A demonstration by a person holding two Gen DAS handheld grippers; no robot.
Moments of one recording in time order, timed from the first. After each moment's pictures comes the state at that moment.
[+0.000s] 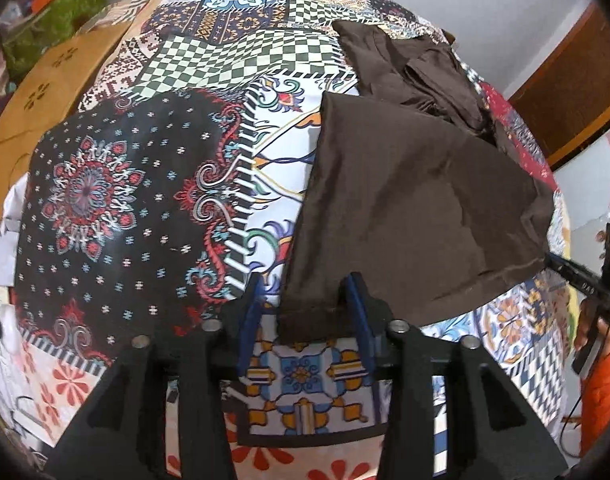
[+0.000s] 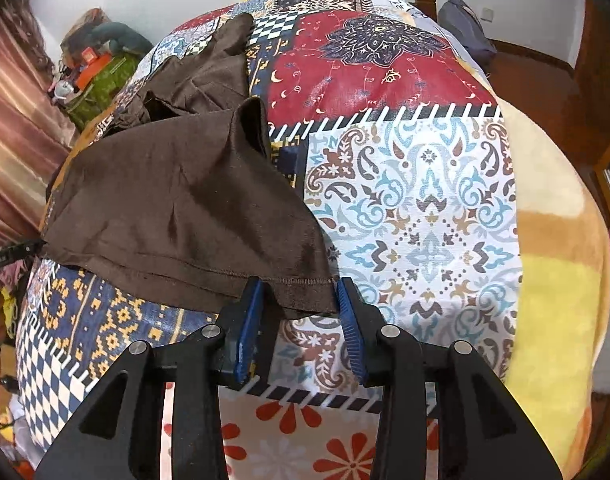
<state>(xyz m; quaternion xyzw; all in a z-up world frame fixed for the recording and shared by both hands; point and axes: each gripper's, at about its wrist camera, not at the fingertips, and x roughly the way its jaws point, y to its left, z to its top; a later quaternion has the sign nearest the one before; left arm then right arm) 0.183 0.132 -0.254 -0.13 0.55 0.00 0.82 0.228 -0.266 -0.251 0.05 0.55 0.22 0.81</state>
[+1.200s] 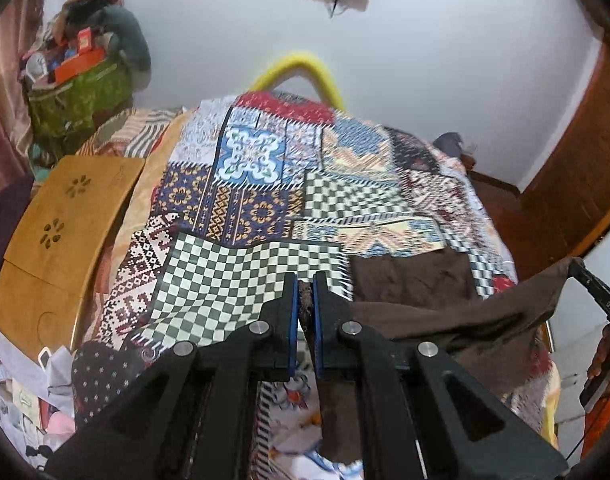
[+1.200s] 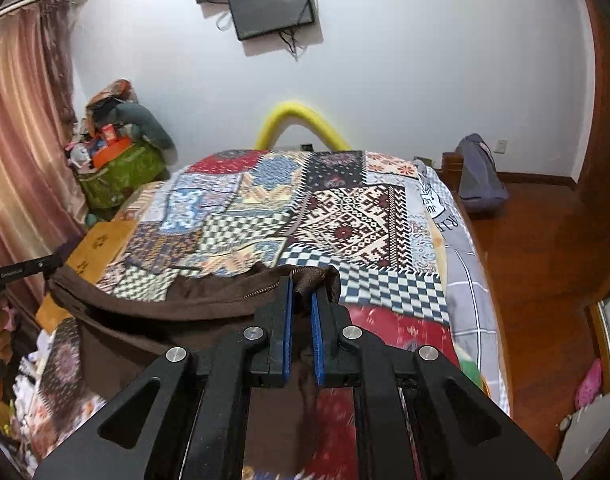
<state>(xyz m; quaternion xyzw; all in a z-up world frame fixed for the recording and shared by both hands) 0.373 0.190 -0.134 -0.13 0.42 0.07 0.90 0.395 -0.204 -0.106 0.01 0.37 0.22 0.90</state>
